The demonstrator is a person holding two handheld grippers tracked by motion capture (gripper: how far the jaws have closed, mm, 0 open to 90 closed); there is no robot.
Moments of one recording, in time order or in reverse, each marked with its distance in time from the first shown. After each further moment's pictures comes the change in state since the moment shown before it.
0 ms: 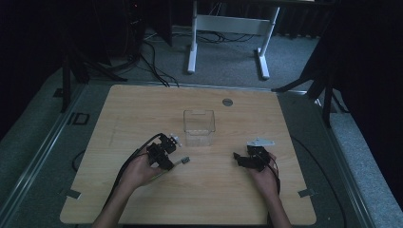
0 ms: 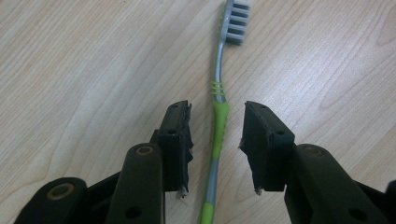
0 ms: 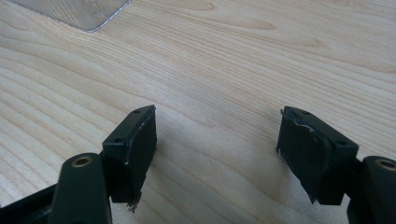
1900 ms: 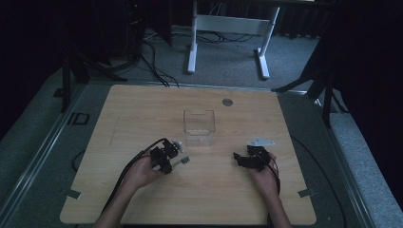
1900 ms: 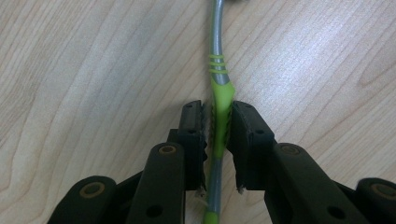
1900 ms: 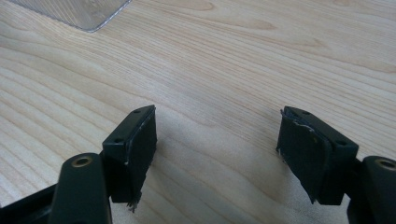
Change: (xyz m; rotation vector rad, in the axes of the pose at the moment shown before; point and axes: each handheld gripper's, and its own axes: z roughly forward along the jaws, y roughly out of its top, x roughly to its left) left arm 0.001 0.001 0.031 0.132 -0.014 0.039; right arm 0.000 0.000 0.000 0.000 0.000 0.000
